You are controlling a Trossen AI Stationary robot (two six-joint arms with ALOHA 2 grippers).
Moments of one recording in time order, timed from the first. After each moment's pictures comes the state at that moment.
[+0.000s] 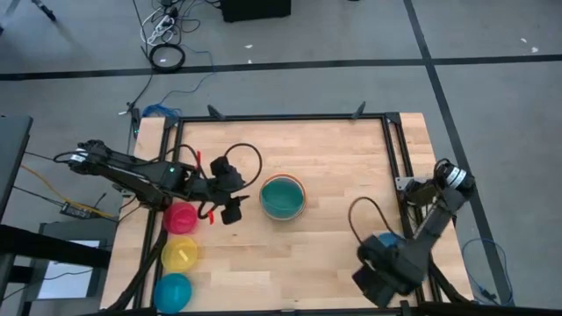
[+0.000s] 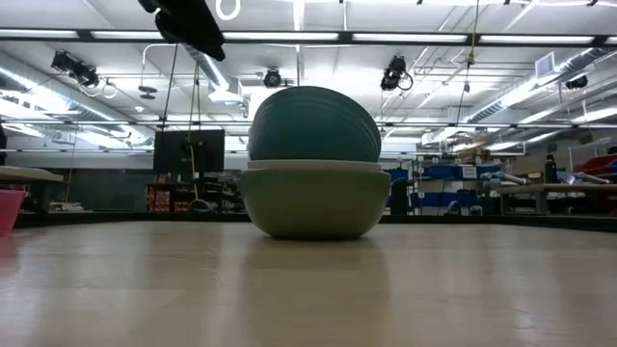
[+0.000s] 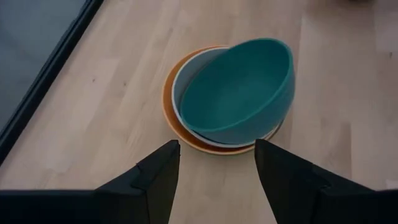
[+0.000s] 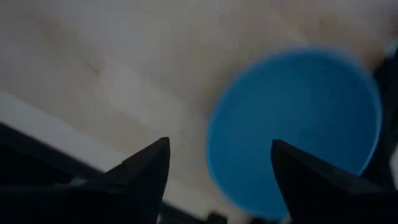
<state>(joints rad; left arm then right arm) -0.27 1.23 1.11 -0.74 -0.45 -0.35 0.94 1.77 1.50 -1.38 0.03 1.92</state>
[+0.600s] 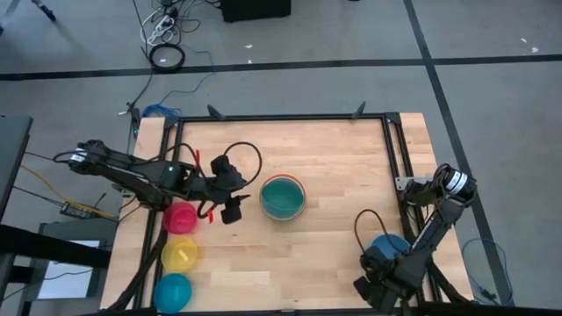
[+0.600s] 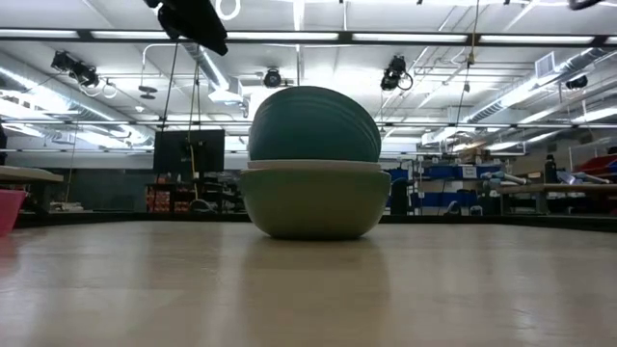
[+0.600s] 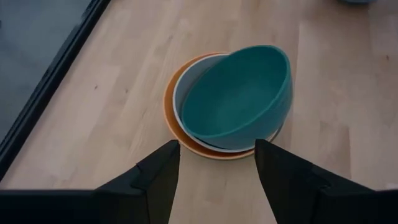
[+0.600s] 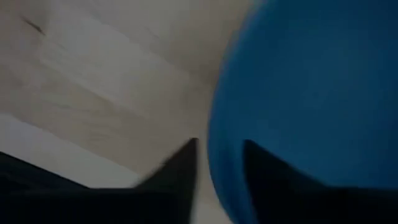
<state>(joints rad) -0.27 1.23 1.14 -0.75 -0.45 -0.33 0.99 1.80 1.24 -1.01 0.01 2.02</state>
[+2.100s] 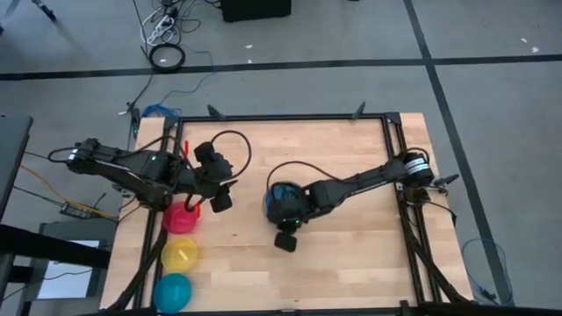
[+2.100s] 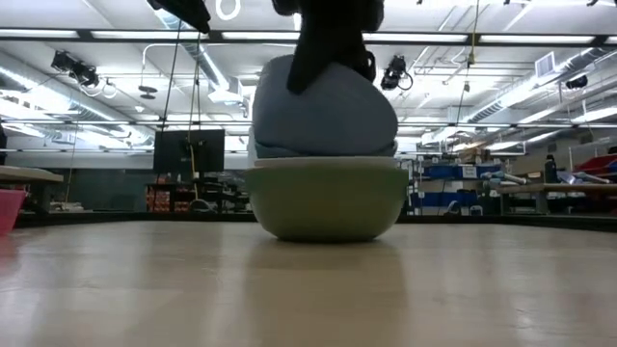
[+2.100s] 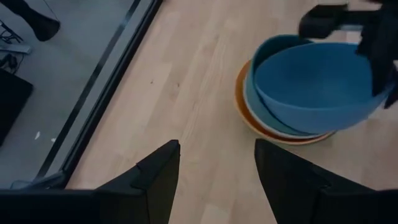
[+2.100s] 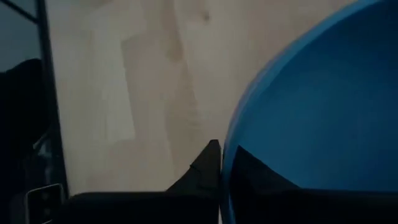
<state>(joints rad) -0.27 1.20 1.29 -1.03 -0.59 -0.35 0.26 1.96 1.70 -0.77 0.01 0.52</state>
